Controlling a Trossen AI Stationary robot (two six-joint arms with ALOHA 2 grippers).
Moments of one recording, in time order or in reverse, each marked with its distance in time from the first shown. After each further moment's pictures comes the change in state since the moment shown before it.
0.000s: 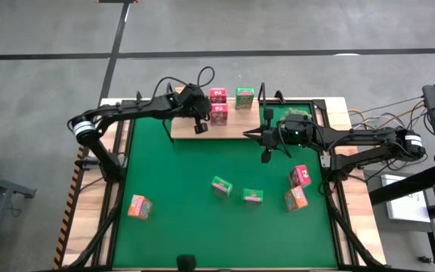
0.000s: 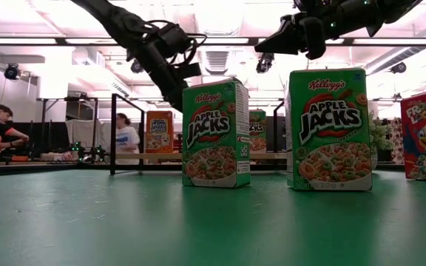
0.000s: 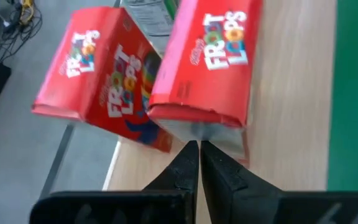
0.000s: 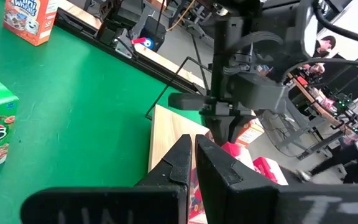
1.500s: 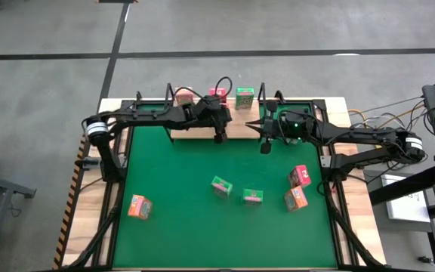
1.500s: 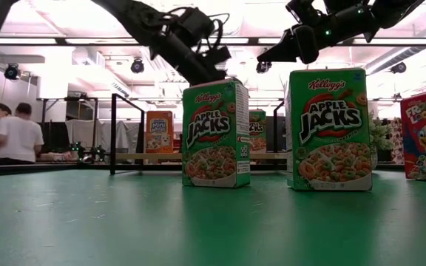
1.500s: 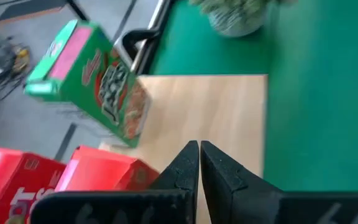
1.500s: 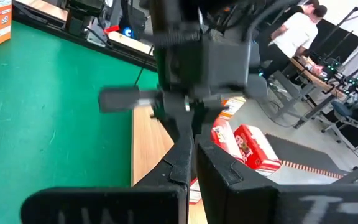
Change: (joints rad) left arm -0.172 0.132 0.102 0.188 -0.023 -0.108; right arm -0.106 0.002 0.000 -0.011 -0.010 0.097
